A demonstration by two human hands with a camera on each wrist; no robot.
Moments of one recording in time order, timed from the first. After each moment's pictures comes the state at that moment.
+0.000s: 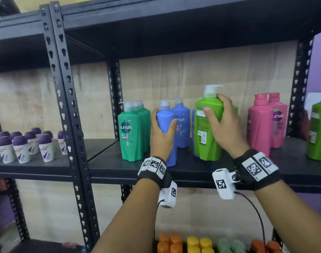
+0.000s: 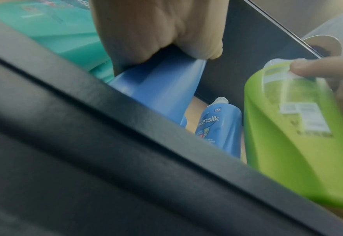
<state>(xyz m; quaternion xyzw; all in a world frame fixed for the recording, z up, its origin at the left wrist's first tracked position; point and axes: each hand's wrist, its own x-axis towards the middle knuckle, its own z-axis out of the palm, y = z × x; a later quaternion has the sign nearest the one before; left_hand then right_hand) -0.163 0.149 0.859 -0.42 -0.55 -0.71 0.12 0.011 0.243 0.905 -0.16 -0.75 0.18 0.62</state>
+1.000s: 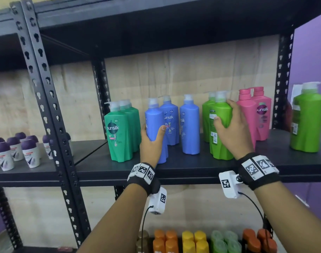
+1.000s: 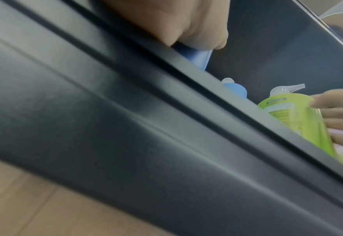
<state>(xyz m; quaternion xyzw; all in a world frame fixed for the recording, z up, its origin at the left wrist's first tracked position) -0.158 0.153 0.834 -0.37 -0.57 -0.73 0.05 0.049 0.292 0.870 -0.25 -0.71 0.15 0.64</state>
